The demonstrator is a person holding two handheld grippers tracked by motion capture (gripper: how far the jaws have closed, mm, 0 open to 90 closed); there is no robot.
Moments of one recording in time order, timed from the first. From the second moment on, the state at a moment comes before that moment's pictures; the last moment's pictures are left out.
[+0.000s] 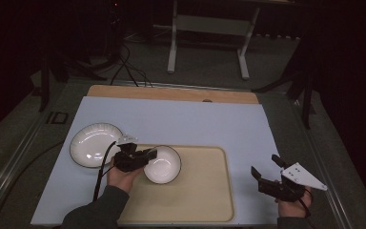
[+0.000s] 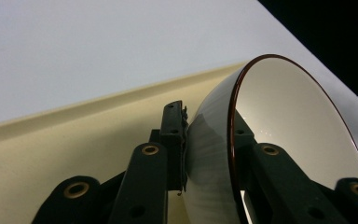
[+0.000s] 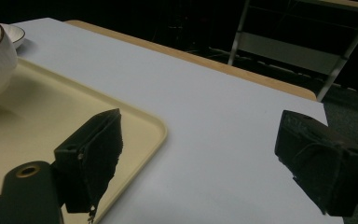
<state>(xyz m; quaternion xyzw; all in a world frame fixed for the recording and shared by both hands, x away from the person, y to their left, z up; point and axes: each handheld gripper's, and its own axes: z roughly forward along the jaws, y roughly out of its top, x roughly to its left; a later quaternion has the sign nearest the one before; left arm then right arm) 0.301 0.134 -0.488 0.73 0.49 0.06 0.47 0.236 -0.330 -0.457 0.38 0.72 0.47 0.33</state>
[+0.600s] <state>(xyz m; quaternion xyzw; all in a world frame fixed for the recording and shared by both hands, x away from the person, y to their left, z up) 0.303 0.114 -0.505 0.76 0.48 0.04 0.43 0.236 -0.329 -0.457 0.38 0.72 0.47 0.33</state>
